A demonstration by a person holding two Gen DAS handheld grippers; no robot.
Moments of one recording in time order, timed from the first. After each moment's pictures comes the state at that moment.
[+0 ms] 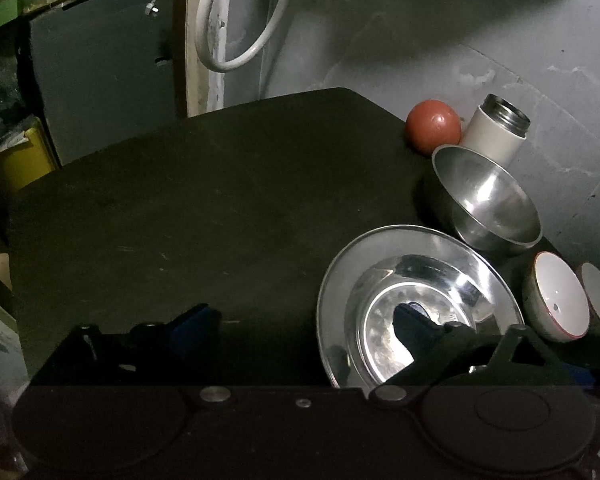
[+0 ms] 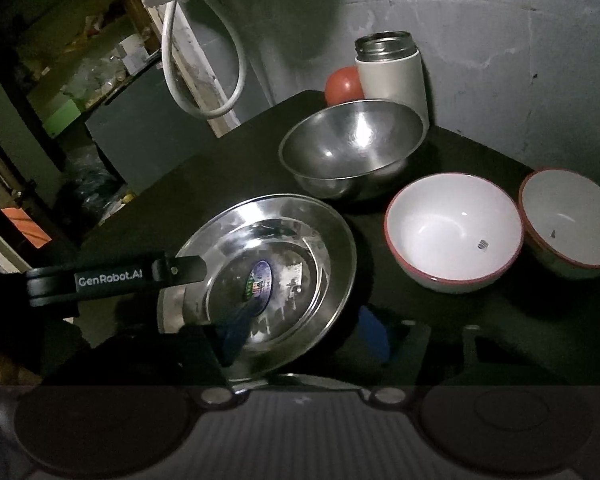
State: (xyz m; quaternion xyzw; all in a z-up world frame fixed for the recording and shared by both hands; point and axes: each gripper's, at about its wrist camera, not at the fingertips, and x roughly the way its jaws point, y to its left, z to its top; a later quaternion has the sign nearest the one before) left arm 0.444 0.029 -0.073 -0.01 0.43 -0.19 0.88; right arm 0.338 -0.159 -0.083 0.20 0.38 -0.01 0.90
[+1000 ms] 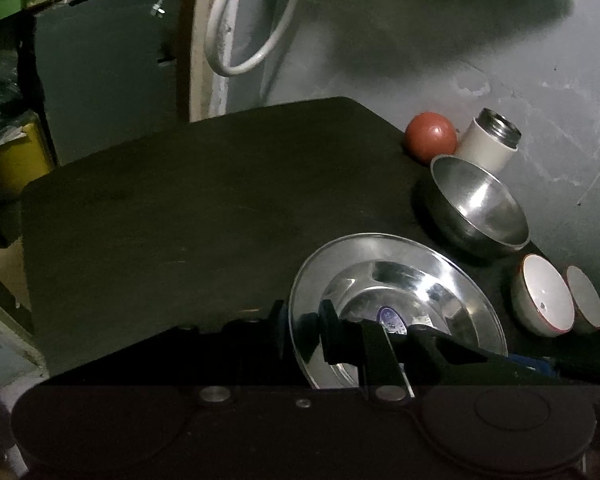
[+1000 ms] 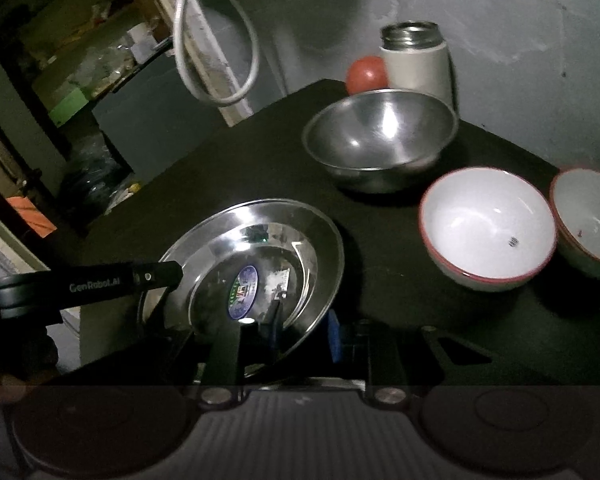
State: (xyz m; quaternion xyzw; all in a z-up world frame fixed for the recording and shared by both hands) left arm 0.432 0.053 -0.064 -0.02 0.43 -0.19 0.88; right arm 0.347 -0.144 -0.084 0.19 0.39 0.01 0.90
